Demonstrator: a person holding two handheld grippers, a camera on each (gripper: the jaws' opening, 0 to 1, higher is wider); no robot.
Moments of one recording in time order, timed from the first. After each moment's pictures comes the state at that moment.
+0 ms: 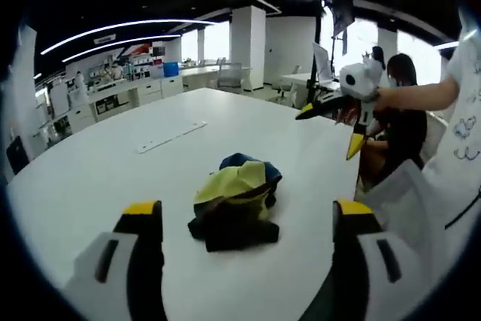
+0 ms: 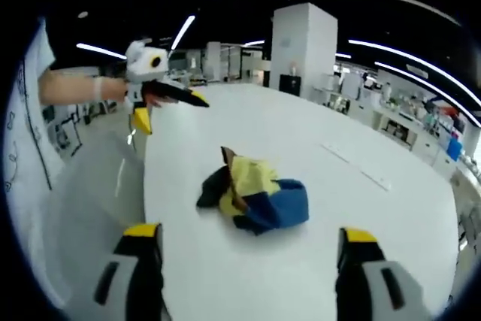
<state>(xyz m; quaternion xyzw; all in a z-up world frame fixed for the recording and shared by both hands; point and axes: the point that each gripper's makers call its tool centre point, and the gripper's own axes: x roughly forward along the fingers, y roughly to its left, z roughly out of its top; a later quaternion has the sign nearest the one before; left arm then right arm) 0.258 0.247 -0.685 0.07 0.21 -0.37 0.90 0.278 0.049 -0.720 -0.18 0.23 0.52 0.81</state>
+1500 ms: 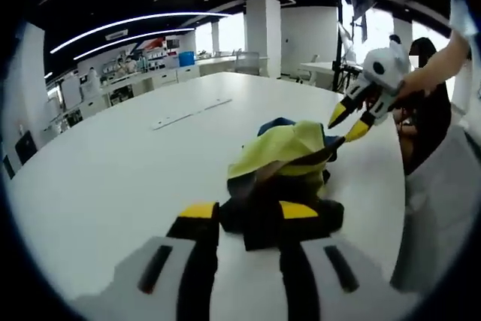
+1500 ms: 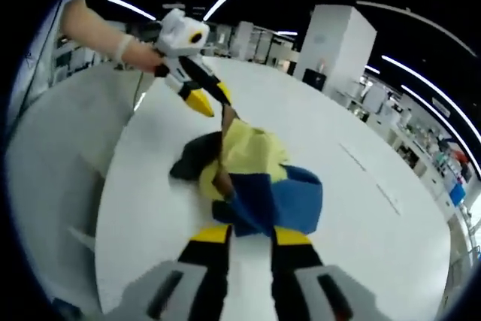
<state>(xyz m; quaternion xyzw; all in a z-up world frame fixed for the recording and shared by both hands) 0.325 0.278 -0.782 0.10 0.23 -0.32 0.91 0.320 0.085 -0.795 -0.29 0.20 0.54 0.77</state>
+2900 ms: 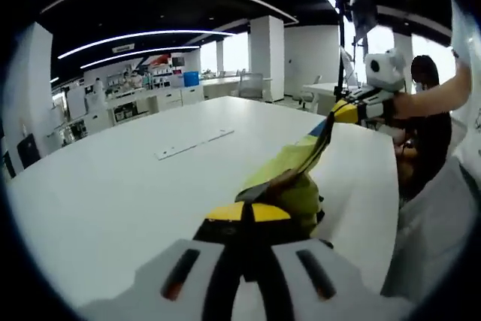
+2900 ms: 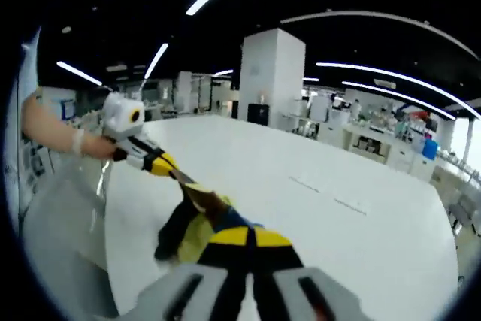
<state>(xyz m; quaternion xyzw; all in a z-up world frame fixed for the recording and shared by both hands) 0.335 0.263 -0.696 0.06 0.16 -0.32 0.93 0.360 0.066 -0.675 -0.09 0.14 0.44 0.88</state>
